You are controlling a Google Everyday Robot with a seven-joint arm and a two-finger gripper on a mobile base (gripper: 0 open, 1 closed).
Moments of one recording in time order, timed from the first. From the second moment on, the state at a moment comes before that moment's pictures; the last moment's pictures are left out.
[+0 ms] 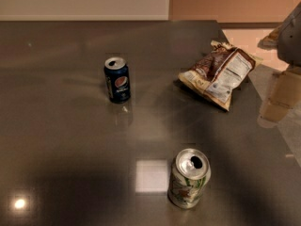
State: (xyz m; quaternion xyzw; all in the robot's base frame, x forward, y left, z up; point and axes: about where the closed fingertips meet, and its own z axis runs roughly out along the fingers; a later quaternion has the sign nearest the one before) arm 0.438 -0.217 0.976 -0.60 0.78 -0.03 0.16
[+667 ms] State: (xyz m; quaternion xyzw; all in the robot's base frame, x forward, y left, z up) arm 0.443 -0.205 0.980 -0.62 0.77 -0.02 0.17
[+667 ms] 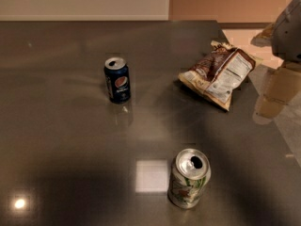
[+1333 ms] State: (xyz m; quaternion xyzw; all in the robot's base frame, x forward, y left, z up) arm 0.475 -0.110 0.978 -0.67 0.71 0.04 0.20
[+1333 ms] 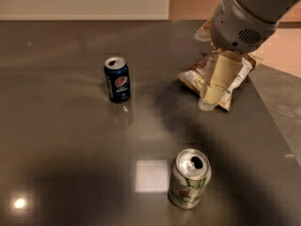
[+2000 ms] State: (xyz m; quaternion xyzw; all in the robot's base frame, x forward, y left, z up) arm 0.518 -0.002 0.961 -0.69 0.68 0.09 0.23
